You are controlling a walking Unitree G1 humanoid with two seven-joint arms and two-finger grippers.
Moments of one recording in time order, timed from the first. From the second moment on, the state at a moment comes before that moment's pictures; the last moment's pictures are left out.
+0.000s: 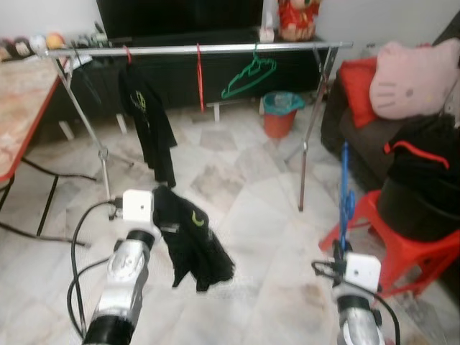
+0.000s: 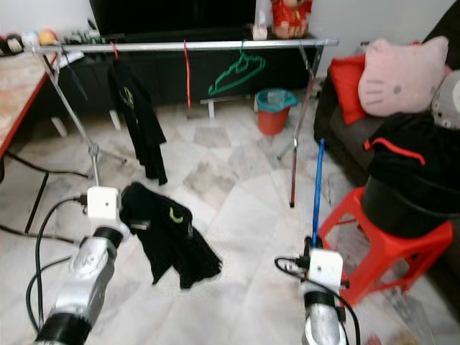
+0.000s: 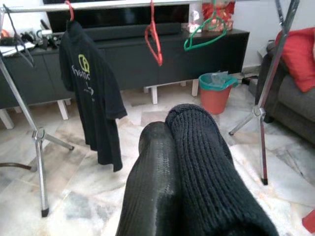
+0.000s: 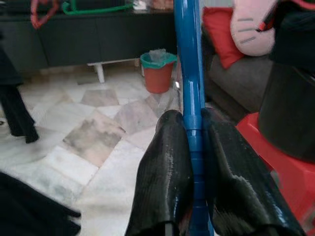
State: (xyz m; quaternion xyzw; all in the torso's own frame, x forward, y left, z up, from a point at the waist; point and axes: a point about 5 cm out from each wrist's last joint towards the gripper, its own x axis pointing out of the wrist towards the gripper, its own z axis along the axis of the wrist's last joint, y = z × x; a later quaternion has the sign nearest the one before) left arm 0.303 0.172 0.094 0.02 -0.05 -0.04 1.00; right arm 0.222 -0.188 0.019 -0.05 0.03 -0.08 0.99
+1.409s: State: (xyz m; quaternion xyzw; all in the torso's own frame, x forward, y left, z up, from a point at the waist) left arm 0.294 0.195 0.077 0.02 0.00 -0.01 1.00; right arm 0.245 -0.169 0.017 -0.04 0.05 -0.06 1.00
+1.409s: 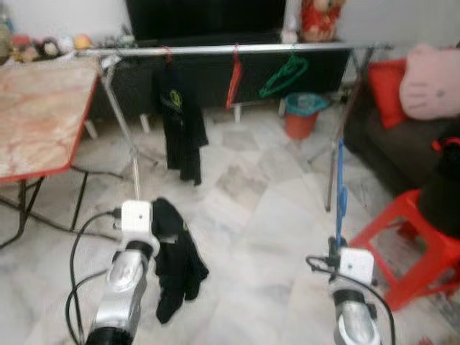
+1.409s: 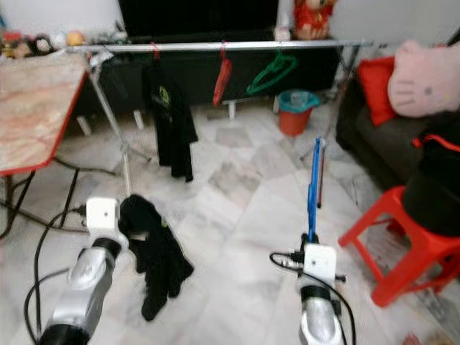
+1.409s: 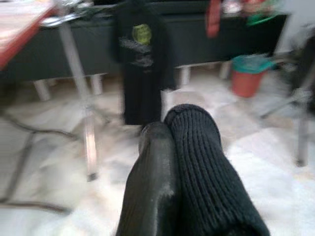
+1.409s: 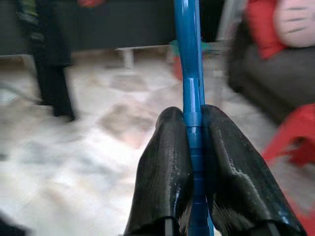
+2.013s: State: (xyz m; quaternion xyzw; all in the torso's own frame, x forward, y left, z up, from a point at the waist) left arm 0.303 0.199 0.088 0.02 -0.01 0.00 1.00; right arm 0.260 -0.166 0.015 -0.04 0.07 -0.06 1.00
